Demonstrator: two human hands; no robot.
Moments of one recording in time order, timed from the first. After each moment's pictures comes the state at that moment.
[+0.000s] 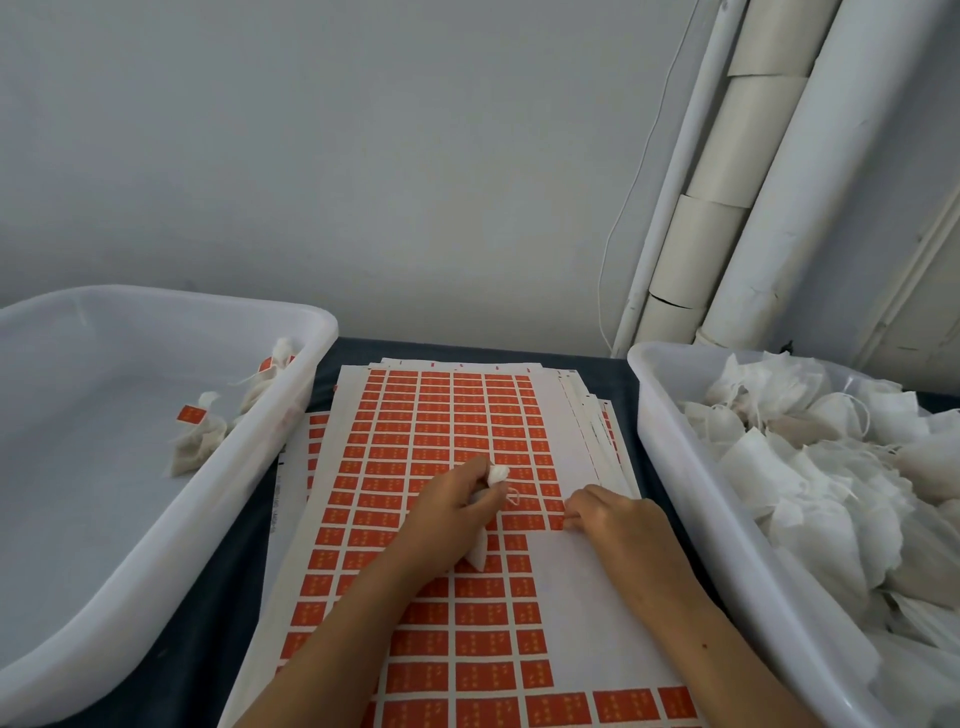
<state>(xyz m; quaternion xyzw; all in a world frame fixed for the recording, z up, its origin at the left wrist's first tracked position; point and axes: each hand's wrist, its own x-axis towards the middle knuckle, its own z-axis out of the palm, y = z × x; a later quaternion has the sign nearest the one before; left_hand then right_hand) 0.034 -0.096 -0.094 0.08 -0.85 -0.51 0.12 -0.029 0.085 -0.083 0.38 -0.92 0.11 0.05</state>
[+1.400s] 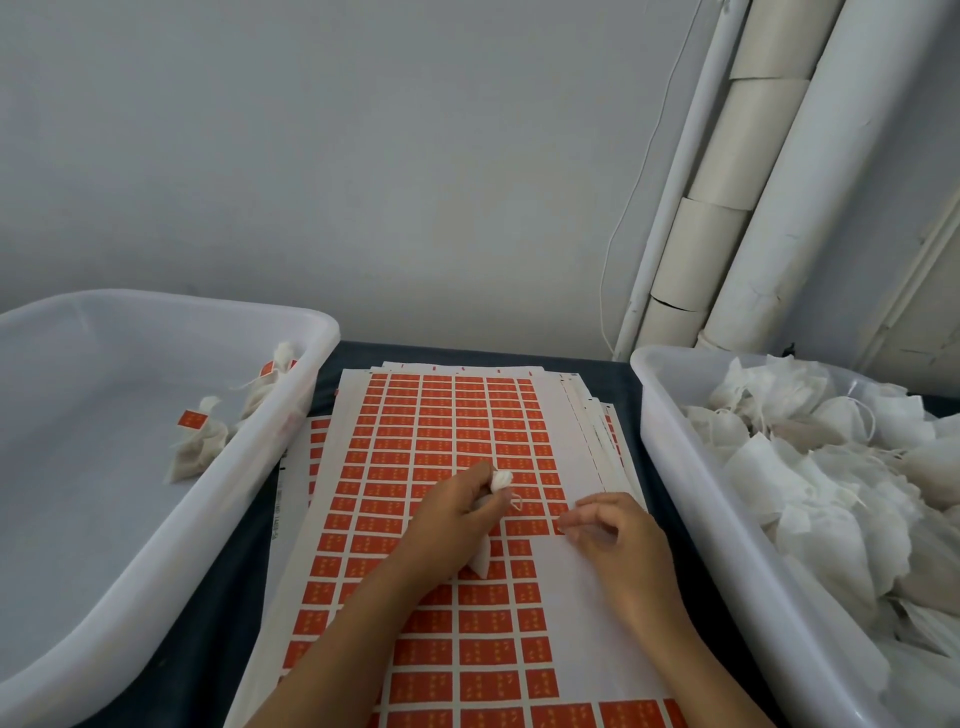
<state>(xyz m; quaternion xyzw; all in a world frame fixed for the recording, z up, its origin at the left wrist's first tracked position) 0.031 -0.098 -0.099 0.08 -0.84 -0.52 0.12 -0.012 0.073 -0.093 0.17 -0.86 0.47 0.01</state>
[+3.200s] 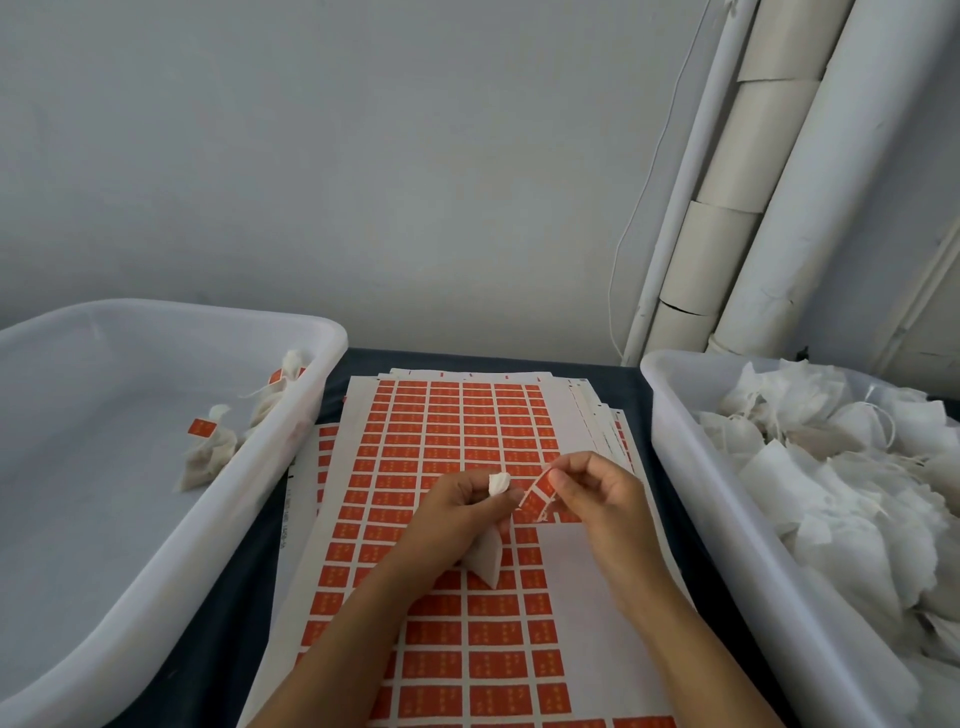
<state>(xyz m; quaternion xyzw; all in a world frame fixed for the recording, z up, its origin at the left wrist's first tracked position) 0.035 -0.105 -0.086 0.08 -0.74 -0.66 0.10 -0.024 0.042 -0.074 0.20 -0.74 0.64 -0.03</state>
